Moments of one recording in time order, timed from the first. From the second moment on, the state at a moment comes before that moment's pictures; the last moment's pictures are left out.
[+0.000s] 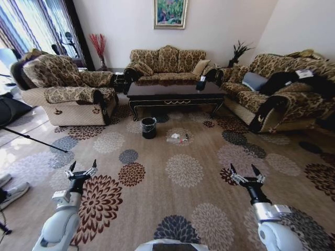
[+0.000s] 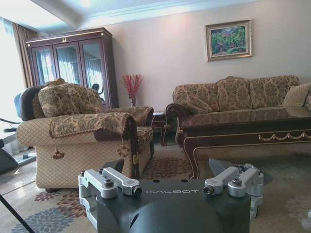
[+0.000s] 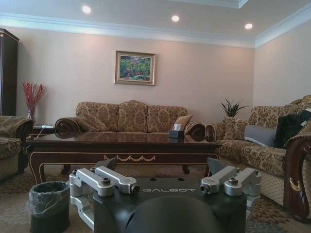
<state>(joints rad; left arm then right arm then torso) 1.61 -1.16 -0.81 -2.01 -0.41 -0.05 -0.12 -1.71 1.27 0.92 2.01 0.45 0.22 -0.14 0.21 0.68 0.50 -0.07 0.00</state>
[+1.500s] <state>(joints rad) 1.66 -1.10 -0.78 -2.06 -0.42 -0.10 -0.04 -1.74 1.25 0.92 1.98 0.34 0.26 -0.22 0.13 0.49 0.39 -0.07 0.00</state>
